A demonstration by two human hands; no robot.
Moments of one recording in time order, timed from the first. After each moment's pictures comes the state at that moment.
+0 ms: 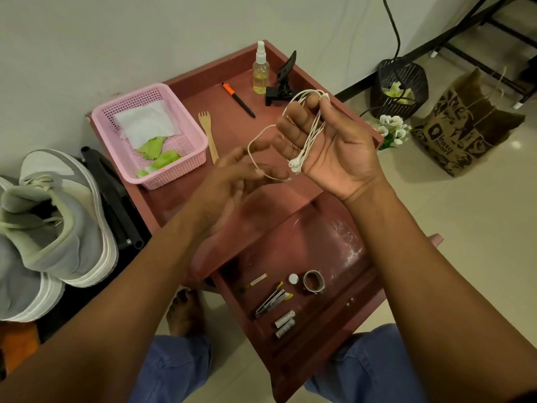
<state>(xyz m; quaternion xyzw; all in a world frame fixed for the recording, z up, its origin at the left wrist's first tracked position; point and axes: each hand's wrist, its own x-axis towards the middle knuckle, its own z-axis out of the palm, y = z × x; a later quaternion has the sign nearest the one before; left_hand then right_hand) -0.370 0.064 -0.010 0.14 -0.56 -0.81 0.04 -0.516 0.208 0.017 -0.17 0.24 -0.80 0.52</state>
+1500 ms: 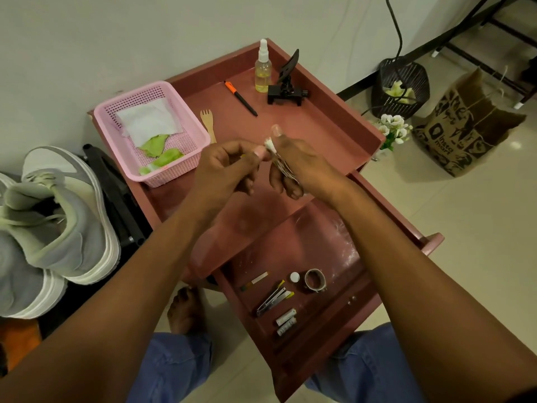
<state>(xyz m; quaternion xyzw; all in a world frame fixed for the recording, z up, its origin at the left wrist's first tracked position) -0.368 0.056 -0.007 0.17 -0.69 -0.68 0.17 -0.491 0.192 0.008 -0.33 0.71 -0.49 0.37</state>
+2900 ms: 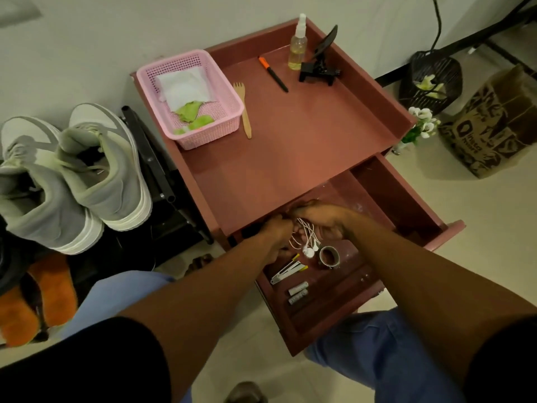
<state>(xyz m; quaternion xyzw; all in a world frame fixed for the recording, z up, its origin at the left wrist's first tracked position) -0.332 0.156 -0.117 0.48 -0.52 -0.69 -0.14 -0.452 0.226 -0.136 -0.09 0.68 -0.38 0.62</state>
